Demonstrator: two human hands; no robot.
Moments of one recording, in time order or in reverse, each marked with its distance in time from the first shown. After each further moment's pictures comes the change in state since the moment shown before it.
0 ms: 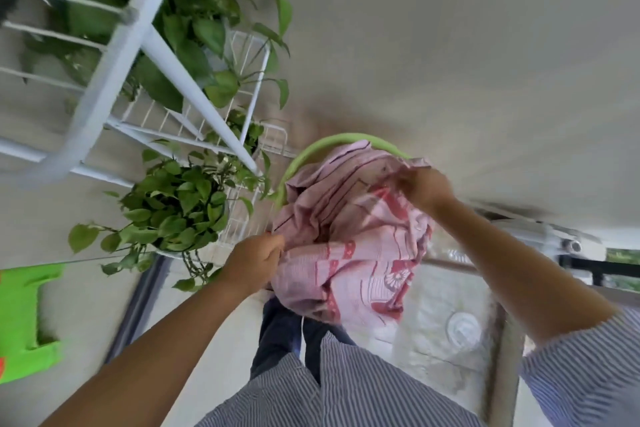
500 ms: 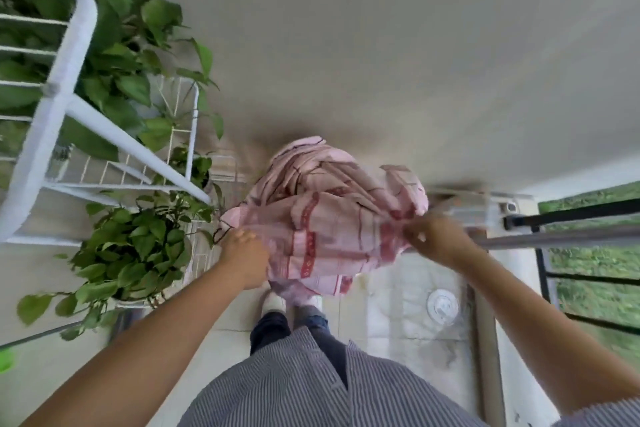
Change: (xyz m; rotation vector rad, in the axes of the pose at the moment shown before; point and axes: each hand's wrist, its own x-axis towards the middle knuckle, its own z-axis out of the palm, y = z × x) left_hand 0.042 0.055 -0.005 1.033 -0.501 0.157; right_hand -0.130 0.047 -0.020 0.030 -0.038 0.119
